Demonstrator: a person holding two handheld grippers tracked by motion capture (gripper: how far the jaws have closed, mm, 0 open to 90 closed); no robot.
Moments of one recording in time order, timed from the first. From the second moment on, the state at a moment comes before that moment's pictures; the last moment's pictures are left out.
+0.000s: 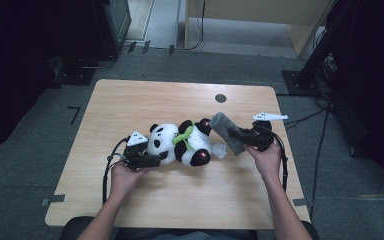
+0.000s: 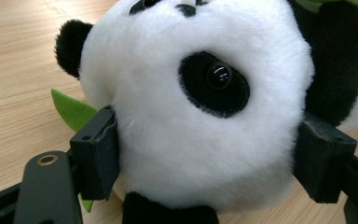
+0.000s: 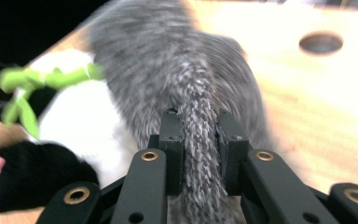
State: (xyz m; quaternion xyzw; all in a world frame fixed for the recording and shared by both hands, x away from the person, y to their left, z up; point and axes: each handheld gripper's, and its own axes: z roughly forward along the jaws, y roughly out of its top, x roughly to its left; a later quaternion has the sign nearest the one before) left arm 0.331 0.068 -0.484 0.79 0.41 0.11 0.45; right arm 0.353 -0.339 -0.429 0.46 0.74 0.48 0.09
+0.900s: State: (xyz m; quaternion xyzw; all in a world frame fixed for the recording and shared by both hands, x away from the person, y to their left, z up) left arm 0.327 0.065 -0.486 0.78 0.42 0.12 0.45; right arm 0.355 -0.240 -0.434 0.34 0.81 0.48 0.07
